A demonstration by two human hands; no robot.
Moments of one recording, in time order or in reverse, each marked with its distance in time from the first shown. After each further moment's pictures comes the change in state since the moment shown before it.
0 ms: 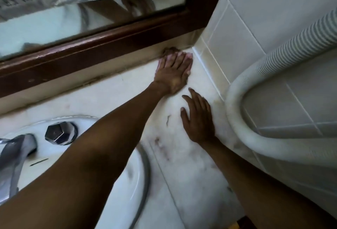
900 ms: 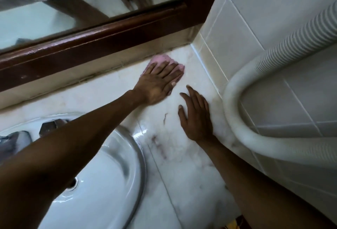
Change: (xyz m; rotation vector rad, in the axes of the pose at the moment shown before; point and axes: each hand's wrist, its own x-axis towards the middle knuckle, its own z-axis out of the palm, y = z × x) left_hand -0.058 -0.028 -0.003 0.143 0.046 0.184; right_hand 0.002 0.002 0.000 0.047 0.010 -0.008
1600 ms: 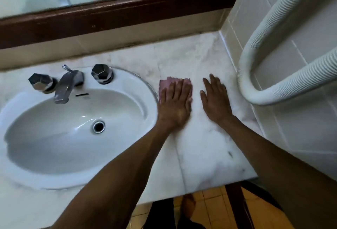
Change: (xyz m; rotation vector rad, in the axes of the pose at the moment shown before) left_hand -0.144 0.165 0.057 -0.163 0.157 -0.628; right_hand -0.050 0.019 -0.016 -0.059 -0.220 -0.120
